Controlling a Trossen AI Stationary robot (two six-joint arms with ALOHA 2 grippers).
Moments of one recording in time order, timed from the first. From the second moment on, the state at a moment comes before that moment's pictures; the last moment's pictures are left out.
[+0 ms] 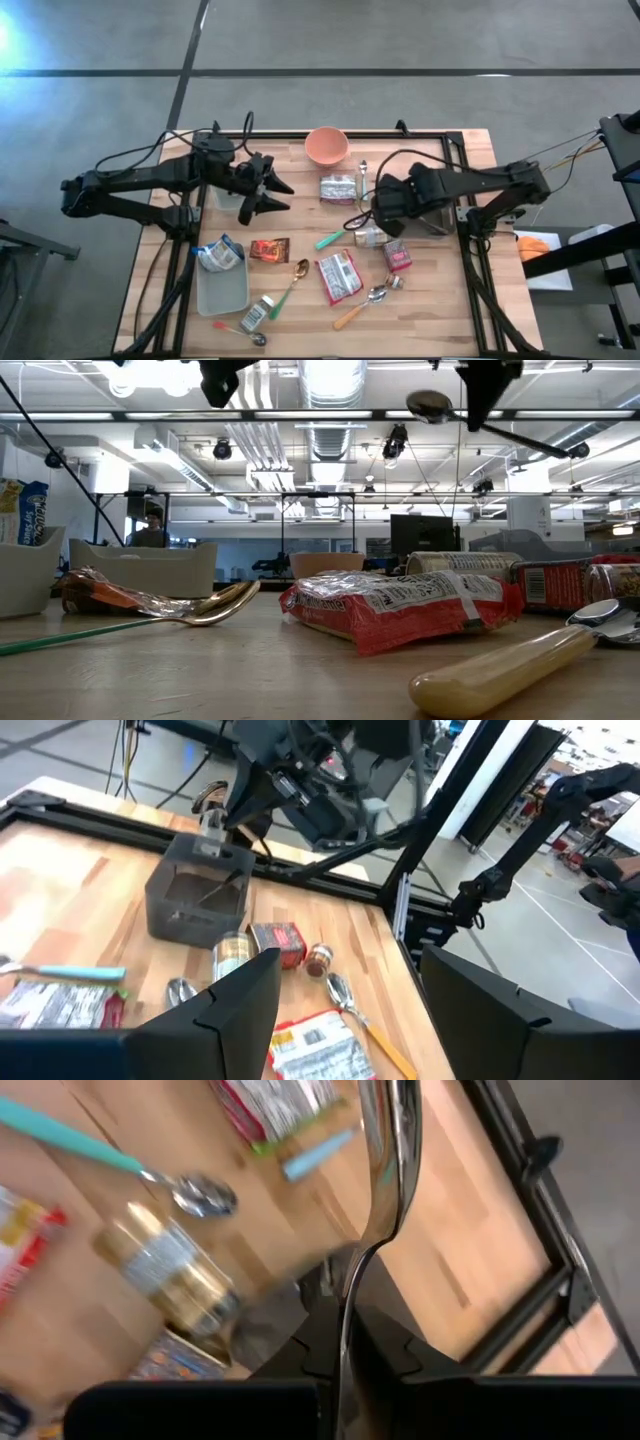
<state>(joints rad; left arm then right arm) 0.19 1.04 0.92 -0.16 0.44 -0.26 0.16 1.57 1.59 -1.56 0.43 0.77</state>
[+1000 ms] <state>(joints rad) 0.19 1.03 0.92 -0.18 0.49 -0.23 -0.05 1.19 0.86 -1.19 0.22 0.74</state>
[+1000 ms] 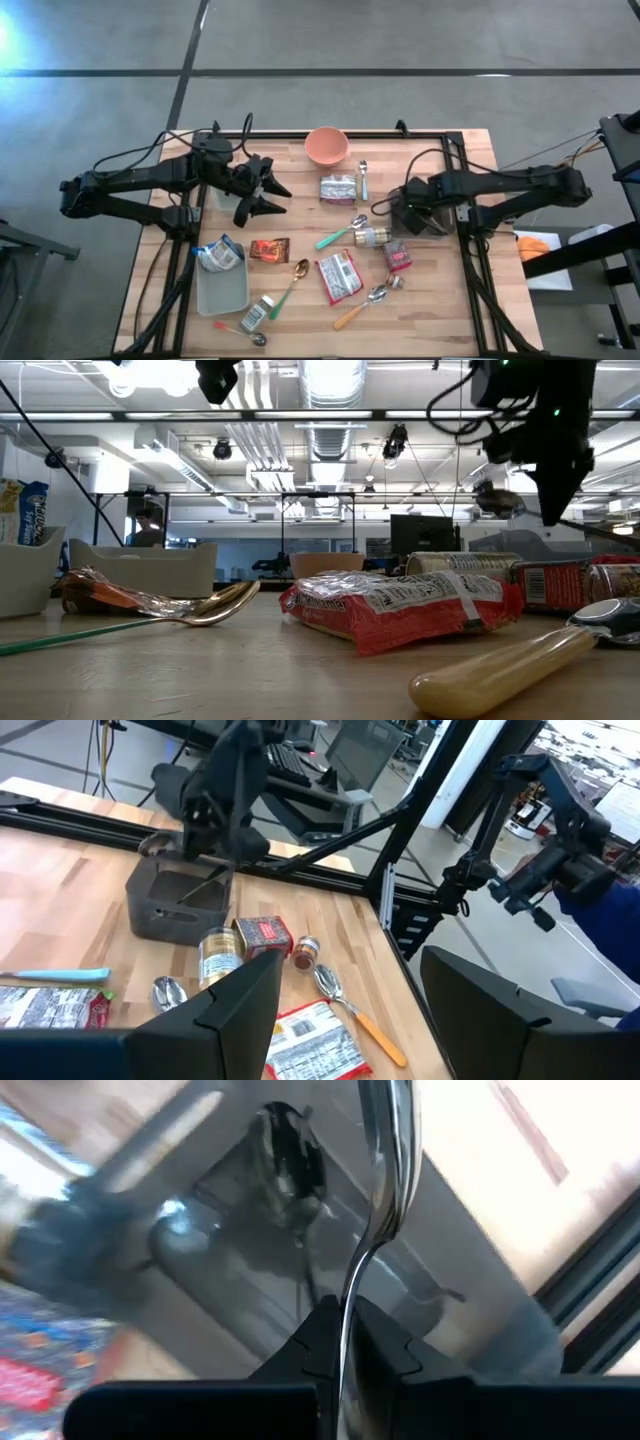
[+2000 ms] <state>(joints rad) 0.19 1.03 0.91 -0.20 0.49 -0.19 -0.10 1.53 0.85 -1.13 0.16 0.34</state>
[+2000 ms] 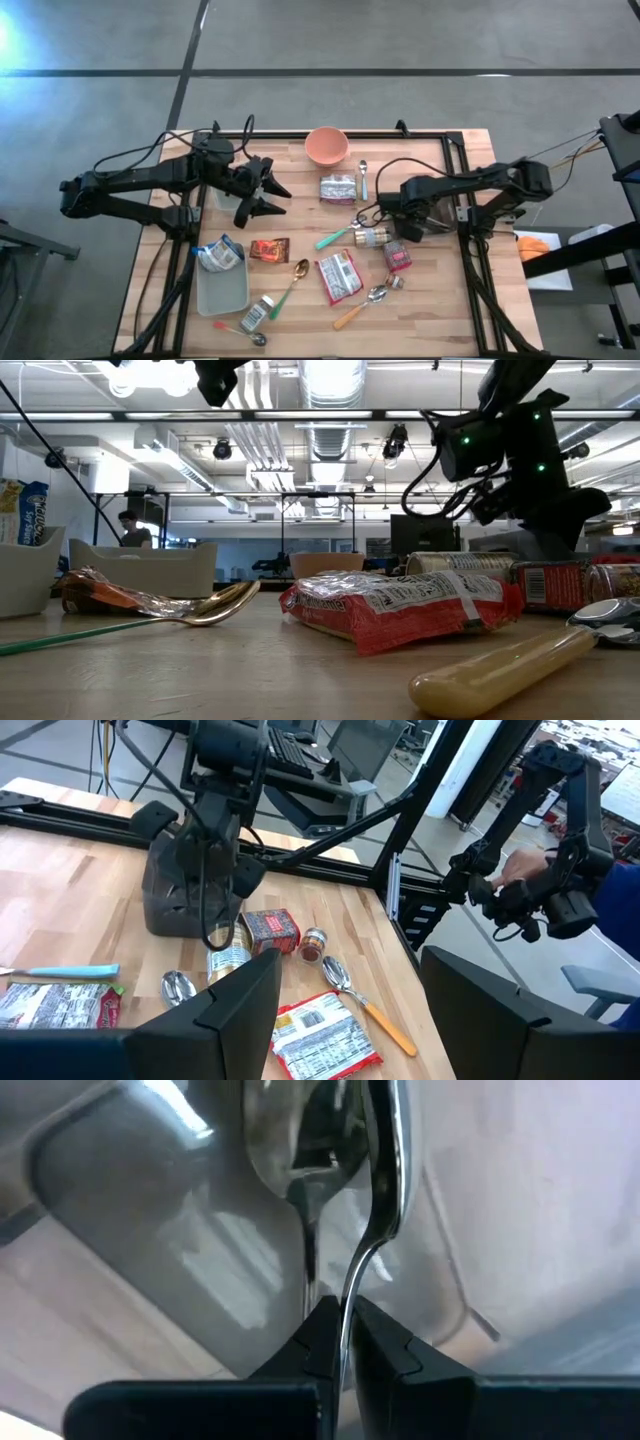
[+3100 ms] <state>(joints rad) 0.19 1.03 0.91 -0.21 0.49 -0.19 -0.18 1.56 0.85 -1.08 0.05 0.33</state>
